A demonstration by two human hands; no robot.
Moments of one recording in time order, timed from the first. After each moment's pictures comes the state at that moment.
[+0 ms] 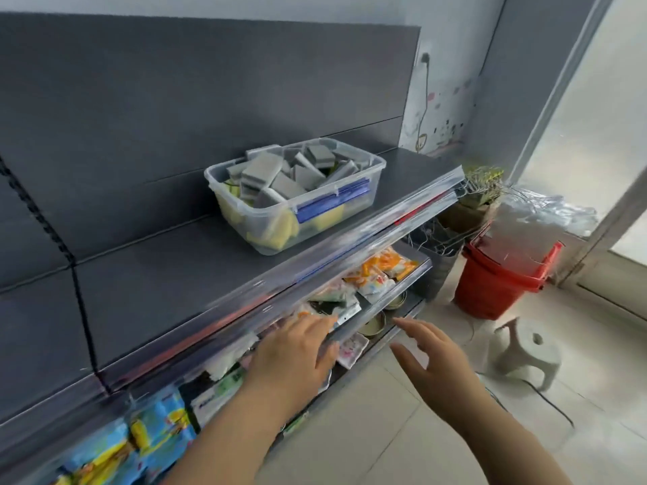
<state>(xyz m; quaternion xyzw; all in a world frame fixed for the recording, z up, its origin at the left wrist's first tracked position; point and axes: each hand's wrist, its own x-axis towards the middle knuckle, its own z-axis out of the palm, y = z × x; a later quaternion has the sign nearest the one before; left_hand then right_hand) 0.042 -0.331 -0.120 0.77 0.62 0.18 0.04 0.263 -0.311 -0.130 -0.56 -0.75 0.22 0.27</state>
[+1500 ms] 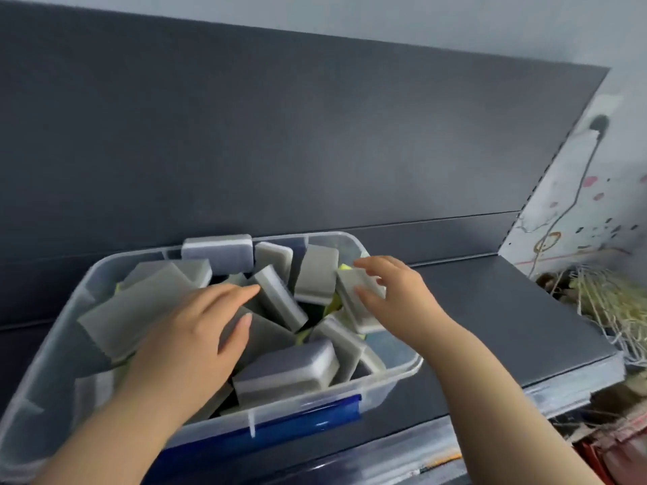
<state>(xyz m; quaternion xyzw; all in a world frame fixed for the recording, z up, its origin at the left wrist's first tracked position) 0.020 0.069 -0.048 0.56 0.78 0.27 -0.09 0.189 0.275 -0.049 -0.31 -0.88 0.25 0.24</state>
